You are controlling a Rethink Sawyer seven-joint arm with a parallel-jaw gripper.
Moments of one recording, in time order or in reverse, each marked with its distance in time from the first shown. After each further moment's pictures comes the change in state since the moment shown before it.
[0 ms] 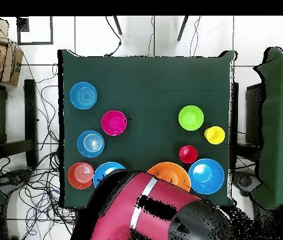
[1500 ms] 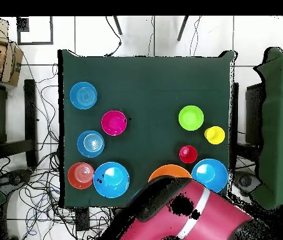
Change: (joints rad) arm -0.177 -0.056 0.091 0.024 0.018 0.091 0.006
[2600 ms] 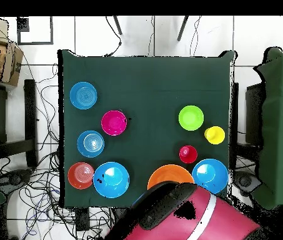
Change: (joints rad) arm -0.011 -0.041 0.050 -0.018 0.000 0.153 0.000
